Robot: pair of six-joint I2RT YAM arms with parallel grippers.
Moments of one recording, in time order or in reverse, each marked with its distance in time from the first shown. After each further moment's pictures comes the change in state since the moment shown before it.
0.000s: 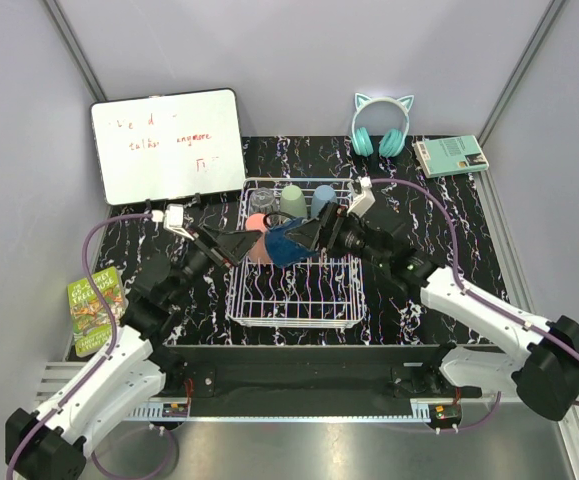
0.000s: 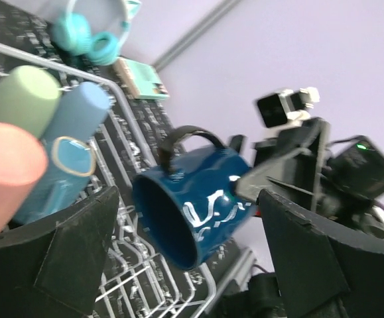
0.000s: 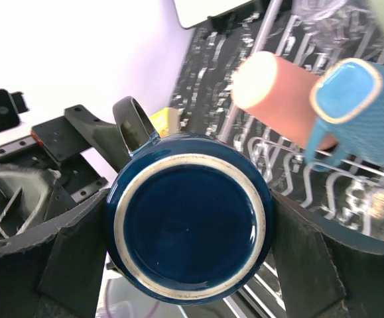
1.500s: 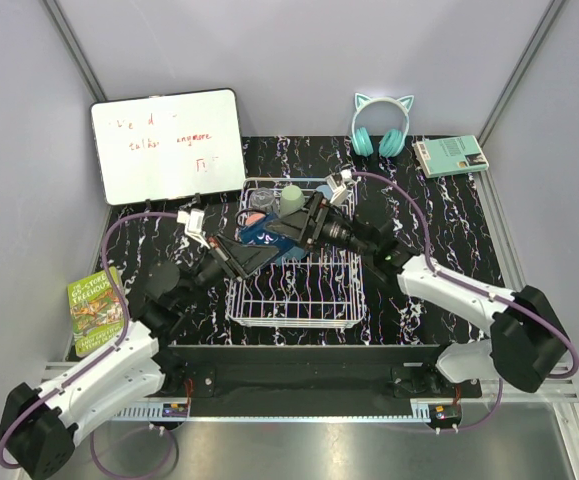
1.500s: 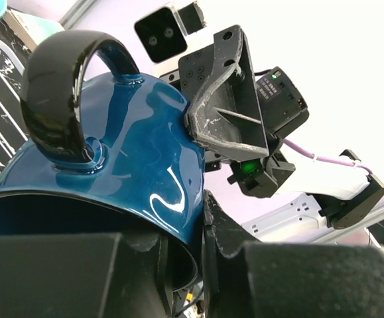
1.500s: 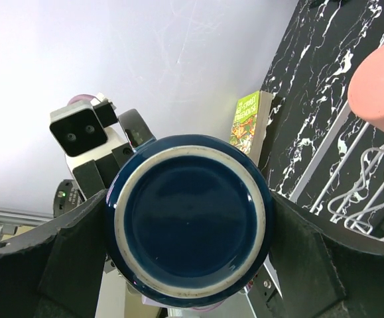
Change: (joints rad) left arm -0.130 0.090 -0.062 0.275 0.112 -0.093; right arm -0.005 0.207 0.019 0.389 -0.240 0.245
